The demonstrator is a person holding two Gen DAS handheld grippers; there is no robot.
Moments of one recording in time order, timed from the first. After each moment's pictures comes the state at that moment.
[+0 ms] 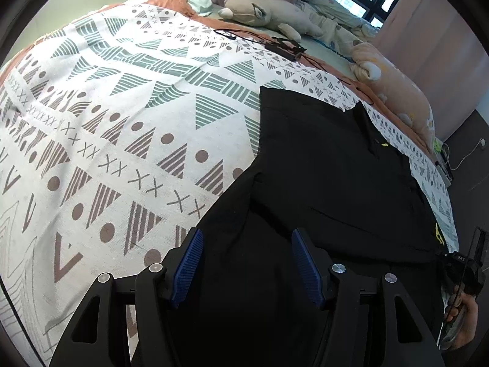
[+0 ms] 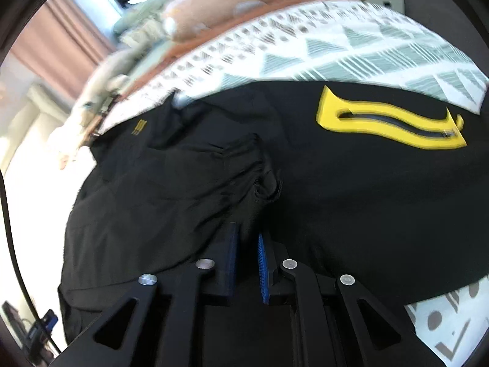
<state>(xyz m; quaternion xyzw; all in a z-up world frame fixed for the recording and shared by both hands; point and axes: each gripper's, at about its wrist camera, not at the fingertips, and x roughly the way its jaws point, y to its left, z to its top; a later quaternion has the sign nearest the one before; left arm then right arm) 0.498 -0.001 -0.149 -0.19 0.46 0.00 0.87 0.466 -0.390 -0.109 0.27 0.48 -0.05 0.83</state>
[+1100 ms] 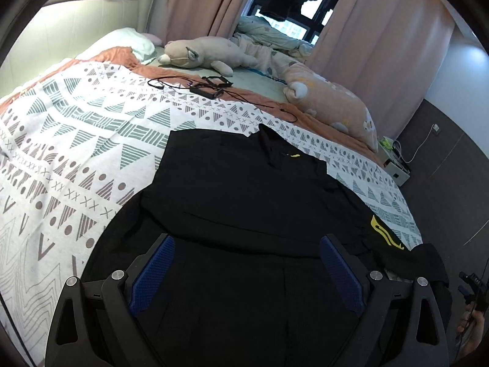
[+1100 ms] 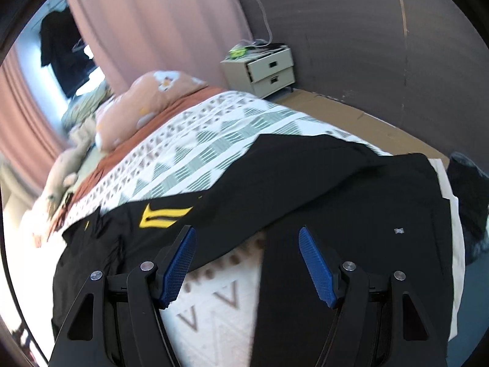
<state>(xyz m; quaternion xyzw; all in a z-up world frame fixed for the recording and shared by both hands) 0.430 -0.111 -0.052 -0.16 0.37 -0.08 0.91 0.205 -0.627 0.014 0.29 0.34 -0.24 0.86</state>
